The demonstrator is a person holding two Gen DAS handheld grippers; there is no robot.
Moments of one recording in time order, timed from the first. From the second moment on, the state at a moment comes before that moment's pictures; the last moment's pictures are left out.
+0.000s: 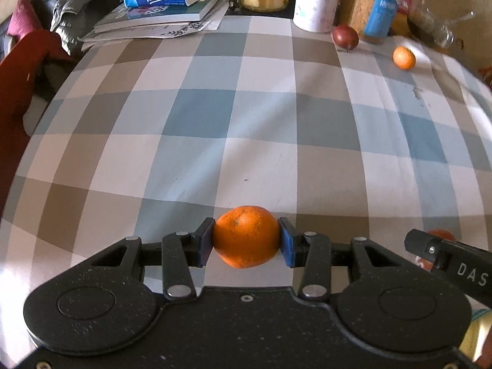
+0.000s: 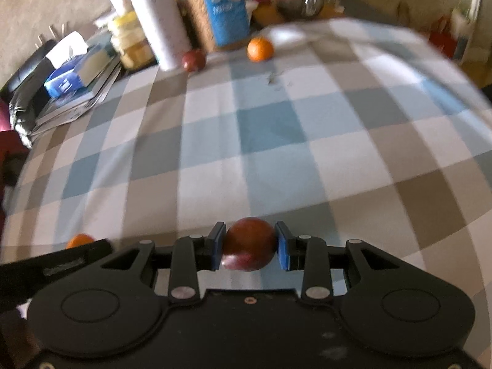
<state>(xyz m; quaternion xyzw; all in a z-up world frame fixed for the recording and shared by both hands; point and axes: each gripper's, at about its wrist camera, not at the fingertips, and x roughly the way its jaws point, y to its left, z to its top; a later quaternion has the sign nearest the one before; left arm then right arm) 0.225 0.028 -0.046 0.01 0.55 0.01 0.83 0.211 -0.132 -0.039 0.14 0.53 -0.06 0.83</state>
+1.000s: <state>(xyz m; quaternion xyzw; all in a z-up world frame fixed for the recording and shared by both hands) 0.125 0.026 0.037 -0.01 0.57 -0.01 0.82 0.172 -0.132 0.039 0.09 0.61 0.02 0.79</state>
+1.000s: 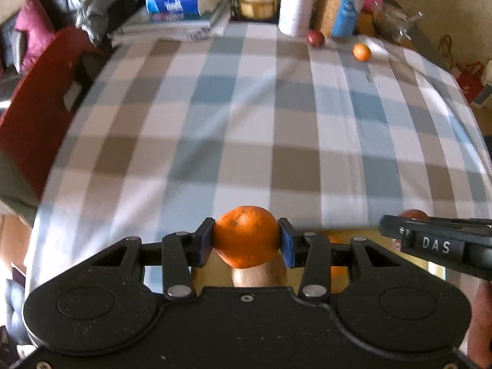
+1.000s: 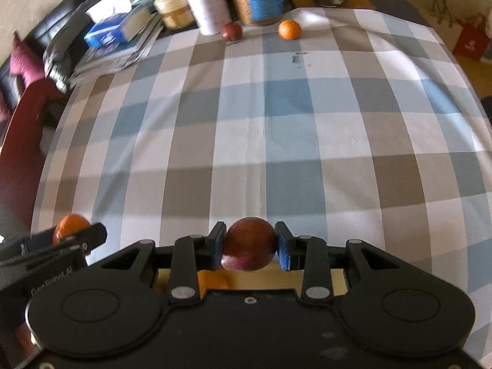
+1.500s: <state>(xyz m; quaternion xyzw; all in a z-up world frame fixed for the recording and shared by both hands) 0.053 0.027 0.012 0.00 0.63 -0.01 0.77 0.087 -0.133 0.047 0.08 0.65 0.08 0.75</state>
